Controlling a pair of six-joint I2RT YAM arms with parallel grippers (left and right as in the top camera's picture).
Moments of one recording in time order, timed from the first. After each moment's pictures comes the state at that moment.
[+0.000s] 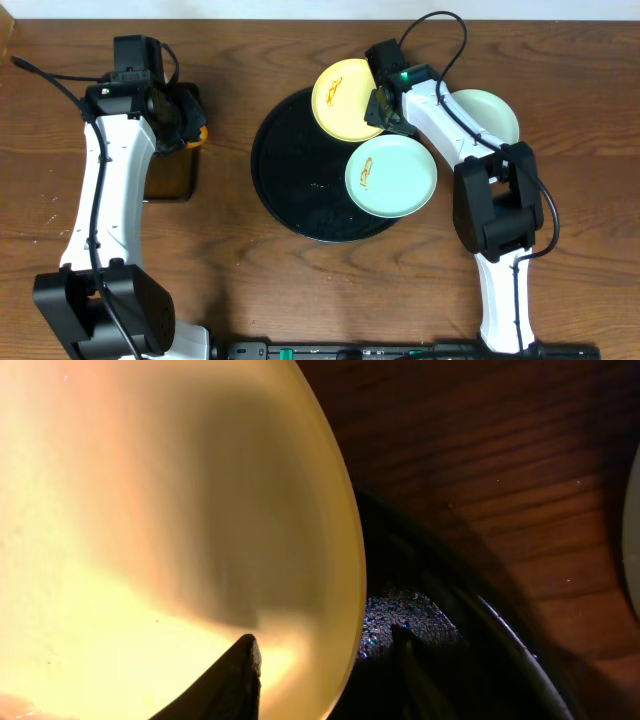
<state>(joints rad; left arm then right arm) 0.10 1.66 1.51 -1.03 0.07 -0.49 0.38 2.29 1.85 -0.83 0.12 0.67</state>
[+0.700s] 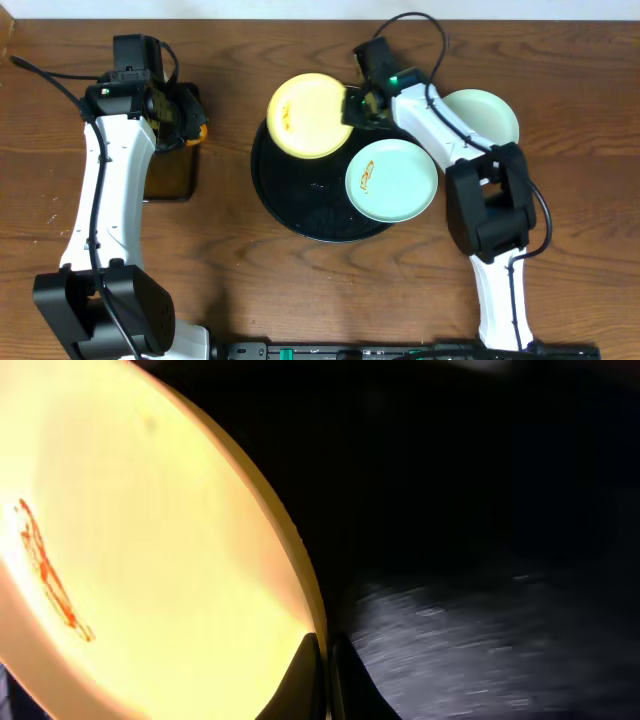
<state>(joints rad) 0.10 1.66 1.51 -1.00 0.07 -0.49 0.43 2.30 1.85 -0.69 -0.18 0.52</state>
